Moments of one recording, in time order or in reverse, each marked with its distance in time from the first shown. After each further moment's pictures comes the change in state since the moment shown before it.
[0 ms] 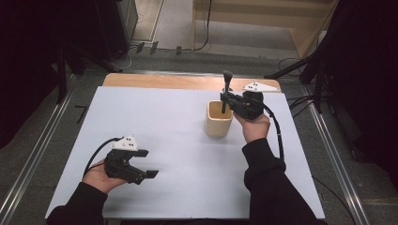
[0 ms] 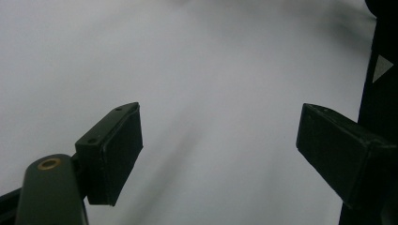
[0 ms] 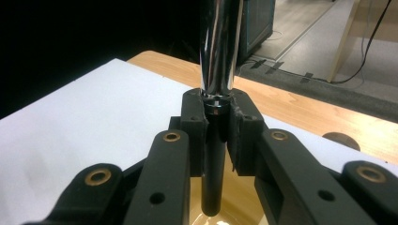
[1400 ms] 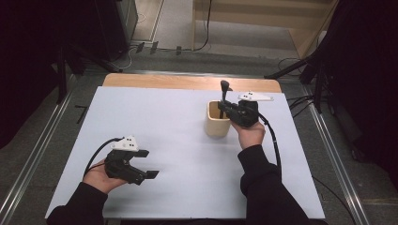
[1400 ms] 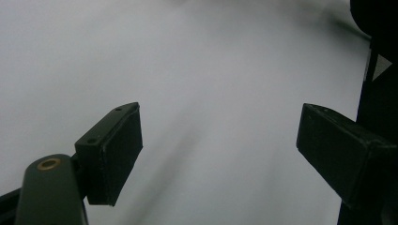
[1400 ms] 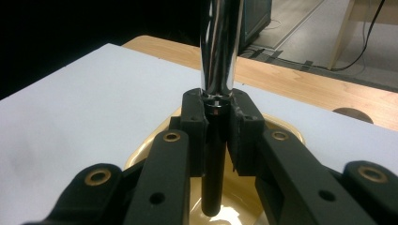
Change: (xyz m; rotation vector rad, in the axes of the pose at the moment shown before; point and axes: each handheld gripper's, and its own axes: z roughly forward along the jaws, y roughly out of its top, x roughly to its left) left arm -0.001 0.000 0.001 0.001 -0.006 0.004; right arm 0.001 -0.030 0.014 0.025 -0.014 0.019
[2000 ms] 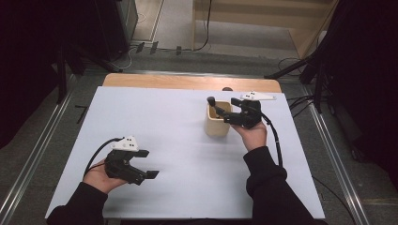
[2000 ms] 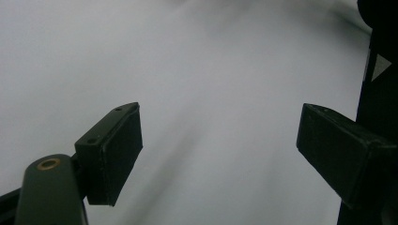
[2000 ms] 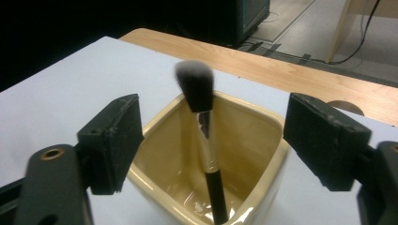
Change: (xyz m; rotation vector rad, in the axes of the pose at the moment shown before) left arm 0.000 0.000 0.000 0.002 -0.001 0.001; right arm -0.003 0.002 -0.008 0.031 -0.005 0.001
